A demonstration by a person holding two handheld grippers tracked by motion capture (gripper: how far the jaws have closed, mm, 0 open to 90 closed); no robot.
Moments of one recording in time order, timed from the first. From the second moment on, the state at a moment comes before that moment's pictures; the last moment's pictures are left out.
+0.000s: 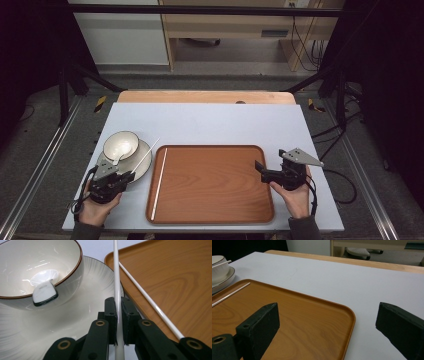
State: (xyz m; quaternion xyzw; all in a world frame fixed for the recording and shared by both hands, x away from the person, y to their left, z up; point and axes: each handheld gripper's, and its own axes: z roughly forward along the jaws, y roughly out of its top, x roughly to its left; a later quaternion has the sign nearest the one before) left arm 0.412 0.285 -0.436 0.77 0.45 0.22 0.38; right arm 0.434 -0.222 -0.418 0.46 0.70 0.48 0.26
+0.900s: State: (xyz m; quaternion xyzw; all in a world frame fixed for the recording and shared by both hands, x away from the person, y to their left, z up) left arm 0.388 0.230 -0.423 0.72 0.50 0.26 0.41; right arm 0.434 -0.223 -0.417 0.47 0.69 0.48 0.27
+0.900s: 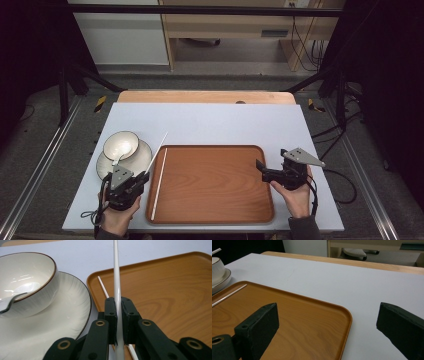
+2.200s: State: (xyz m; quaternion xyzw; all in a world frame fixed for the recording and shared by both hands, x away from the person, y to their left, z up) left arm 0.384 0.183 -0.469 0.65 0.59 0.24 0.42; right arm 0.432 -0.217 -0.415 0.46 0.70 0.48 0.26
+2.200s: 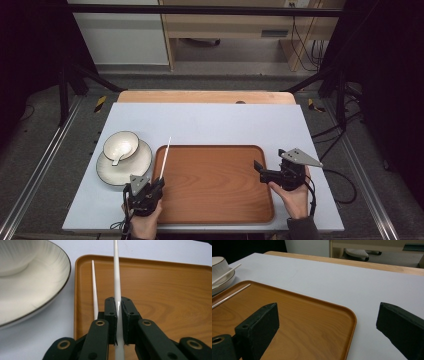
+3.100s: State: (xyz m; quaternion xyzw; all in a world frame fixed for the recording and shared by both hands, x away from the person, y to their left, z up) left arm 0.391 0.177 -0.484 0.67 0.60 0.22 0.38; right arm 0.433 -0.217 -0.416 0.46 0.70 0.48 0.26
